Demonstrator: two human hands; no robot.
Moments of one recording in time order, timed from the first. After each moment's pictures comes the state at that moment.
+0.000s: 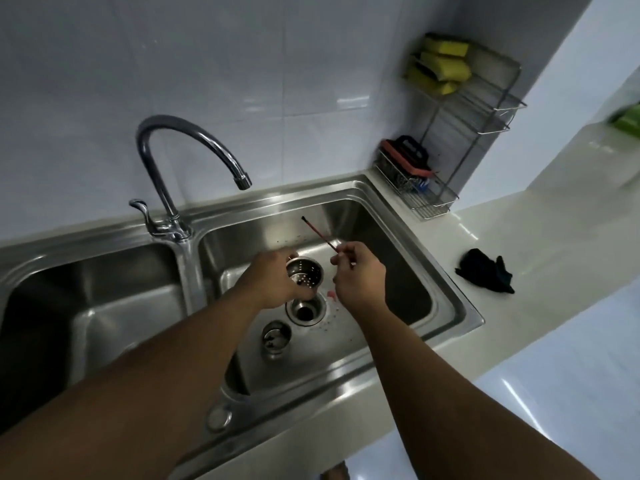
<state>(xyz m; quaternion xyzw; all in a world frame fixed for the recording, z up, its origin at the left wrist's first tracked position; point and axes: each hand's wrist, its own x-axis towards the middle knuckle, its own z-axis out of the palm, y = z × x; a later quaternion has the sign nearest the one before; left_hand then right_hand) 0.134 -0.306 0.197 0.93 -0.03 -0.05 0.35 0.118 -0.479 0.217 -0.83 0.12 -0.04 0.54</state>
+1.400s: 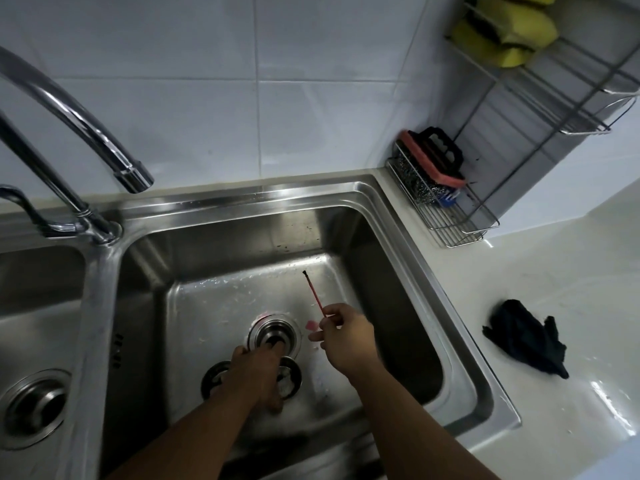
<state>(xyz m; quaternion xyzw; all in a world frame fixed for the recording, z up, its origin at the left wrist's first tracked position) 0.160 -0.376 0.016 0.95 -0.04 -0.29 0.11 0.204 -0.540 0.087 -0.82 0.15 0.18 0.52</state>
